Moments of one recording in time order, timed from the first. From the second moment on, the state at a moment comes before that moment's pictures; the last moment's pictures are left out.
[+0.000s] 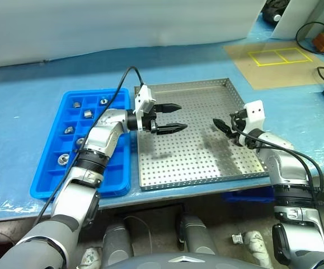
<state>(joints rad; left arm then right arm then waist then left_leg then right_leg) -0.79 0.23 -0.13 0.44 -0.37 0.16 -1.22 -0.43 -0.46 -0.18 0.15 0.23 0.52 0.52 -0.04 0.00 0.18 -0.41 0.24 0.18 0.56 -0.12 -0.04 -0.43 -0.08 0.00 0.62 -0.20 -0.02</state>
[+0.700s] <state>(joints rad) -0.76 0.27 -0.14 0.42 -0.30 0.11 -1.23 -0.49 -0.41 -0.12 0.38 0.17 0.38 0.50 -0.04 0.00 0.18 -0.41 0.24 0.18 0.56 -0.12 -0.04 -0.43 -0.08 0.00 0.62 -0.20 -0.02</state>
